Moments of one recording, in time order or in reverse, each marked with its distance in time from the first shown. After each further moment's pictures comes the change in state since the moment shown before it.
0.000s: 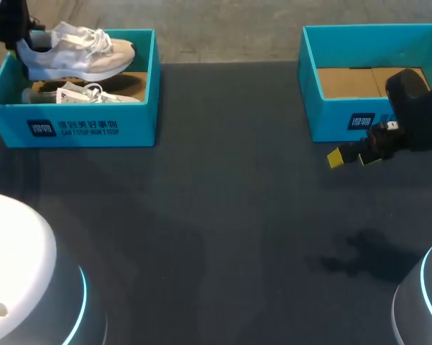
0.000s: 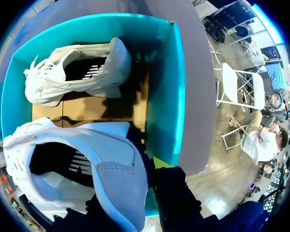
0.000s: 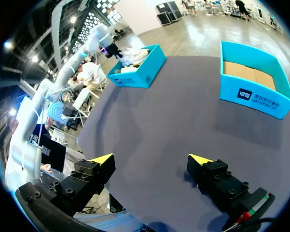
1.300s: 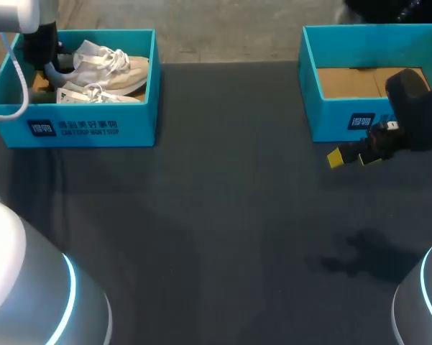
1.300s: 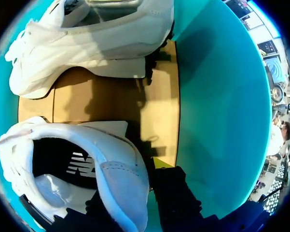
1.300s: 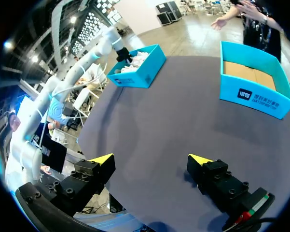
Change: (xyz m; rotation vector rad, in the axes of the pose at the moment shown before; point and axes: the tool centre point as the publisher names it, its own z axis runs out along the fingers) left arm -0.054 0.014 0.078 0.039 0.003 0.053; right arm 0.000 0.000 0.000 0.000 0.000 0.000
